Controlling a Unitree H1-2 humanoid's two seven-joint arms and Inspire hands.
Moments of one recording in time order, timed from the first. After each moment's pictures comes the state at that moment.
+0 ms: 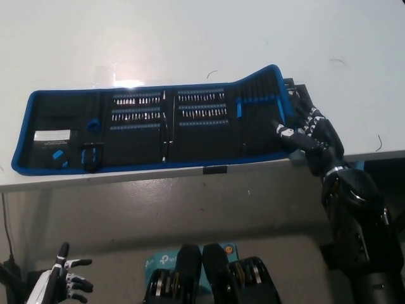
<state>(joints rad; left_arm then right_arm) 0.09 0.22 0.10 -0.01 -0.02 0.32 -0.09 -0.59 -0.02 -0.11 0.39 0.24 0.39 -0.11</state>
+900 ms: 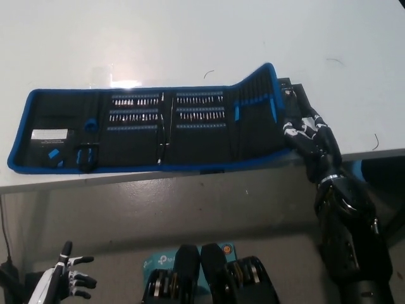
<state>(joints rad) 0.08 0.22 0.09 -0.01 -0.01 0.32 -0.09 -0.57 0.05 -0.14 0.40 0.21 0.34 -0.15</state>
